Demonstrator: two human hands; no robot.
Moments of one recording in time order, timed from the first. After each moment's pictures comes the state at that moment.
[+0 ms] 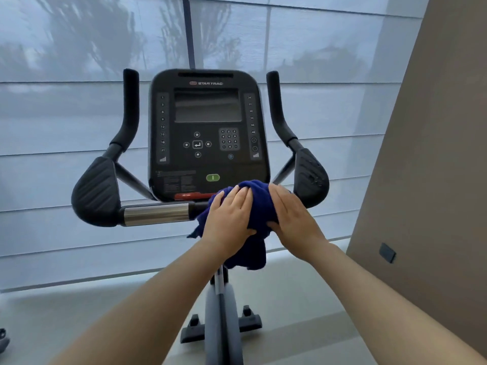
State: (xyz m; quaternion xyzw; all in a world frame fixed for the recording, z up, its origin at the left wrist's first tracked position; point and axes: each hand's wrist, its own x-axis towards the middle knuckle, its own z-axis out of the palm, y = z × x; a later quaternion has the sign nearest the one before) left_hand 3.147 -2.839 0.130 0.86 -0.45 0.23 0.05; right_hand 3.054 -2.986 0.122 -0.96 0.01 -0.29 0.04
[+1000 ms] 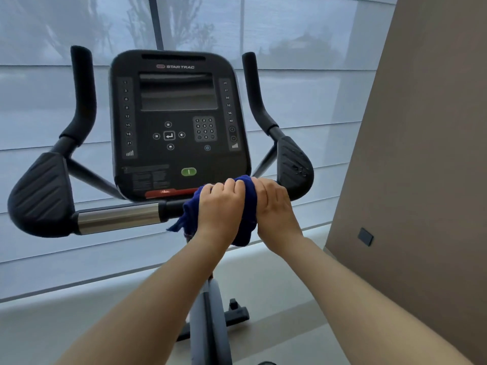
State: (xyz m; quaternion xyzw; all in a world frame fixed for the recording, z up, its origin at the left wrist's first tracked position) left_hand 3.150 -2.878 0.131 0.83 -0.38 0.41 0.02; right_hand 3.072 -2.978 0.112 -0.94 0.10 -0.32 0.00
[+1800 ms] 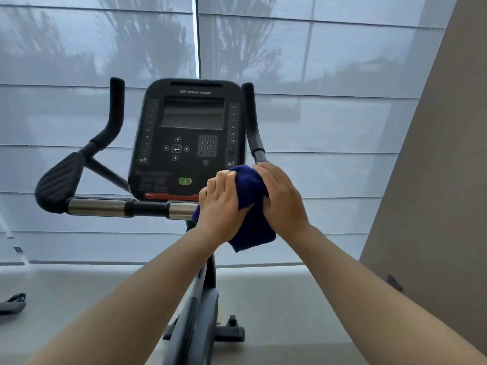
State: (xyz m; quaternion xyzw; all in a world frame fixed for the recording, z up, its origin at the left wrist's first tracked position) left_hand 3.072 -2.968 0.168 0.87 -0.30 0.30 0.26; right_hand 3.017 -3.098 0.183 -0.87 -0.09 -0.44 0.19
